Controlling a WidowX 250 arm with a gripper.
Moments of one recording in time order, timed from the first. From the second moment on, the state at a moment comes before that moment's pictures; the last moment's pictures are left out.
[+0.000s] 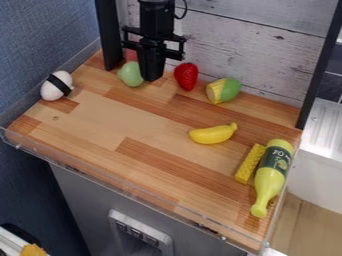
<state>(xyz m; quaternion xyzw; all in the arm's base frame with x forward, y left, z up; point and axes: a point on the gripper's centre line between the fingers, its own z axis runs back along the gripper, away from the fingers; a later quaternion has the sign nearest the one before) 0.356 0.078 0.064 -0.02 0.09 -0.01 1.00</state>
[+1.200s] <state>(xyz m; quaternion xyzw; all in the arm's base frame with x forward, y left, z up) 0.391 0.106 0.082 -0.01 0.07 -0.55 0.83</state>
